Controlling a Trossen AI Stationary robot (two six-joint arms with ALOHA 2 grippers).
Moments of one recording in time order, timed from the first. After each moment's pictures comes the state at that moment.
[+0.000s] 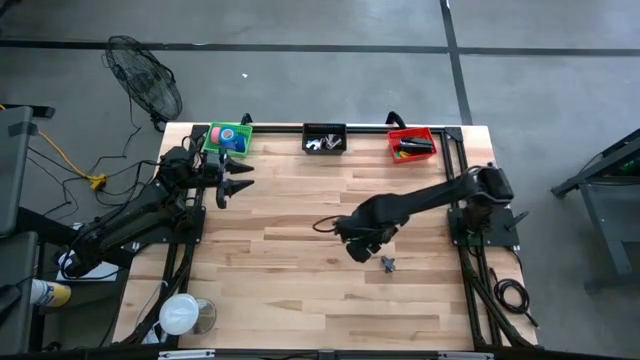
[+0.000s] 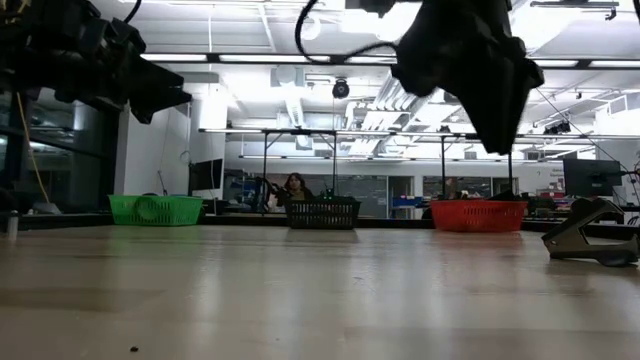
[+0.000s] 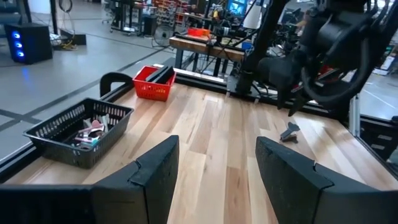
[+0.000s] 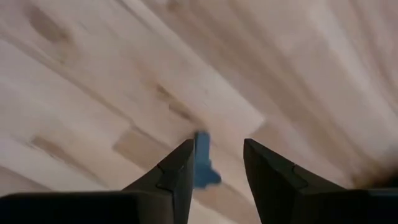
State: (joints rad) left arm 0.78 0.38 0.21 0.11 0.64 -0.11; right arm 0.18 1.83 1.46 -1.28 -0.05 1.01
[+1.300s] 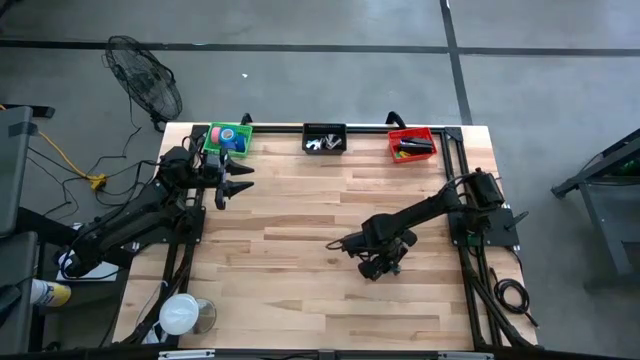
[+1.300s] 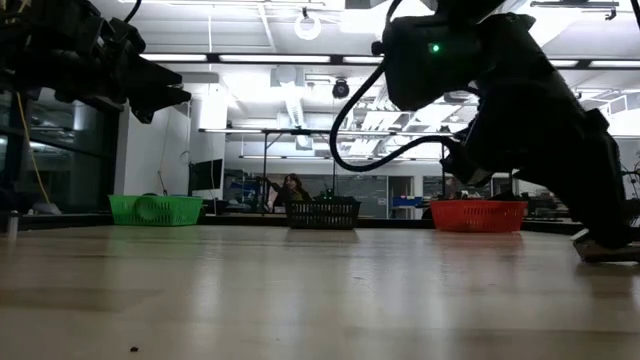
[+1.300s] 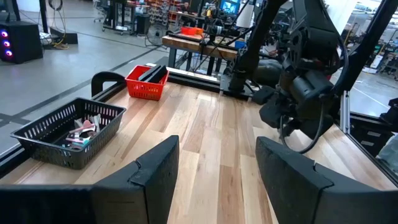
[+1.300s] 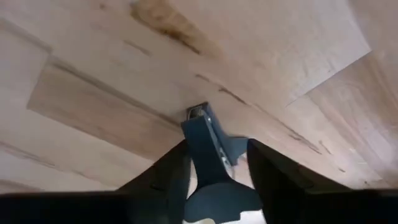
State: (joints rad) left arm 0.78 0.38 0.21 0.11 0.68 -0.11; right arm 0.23 1.91 1.18 -1.05 -0.35 1.03
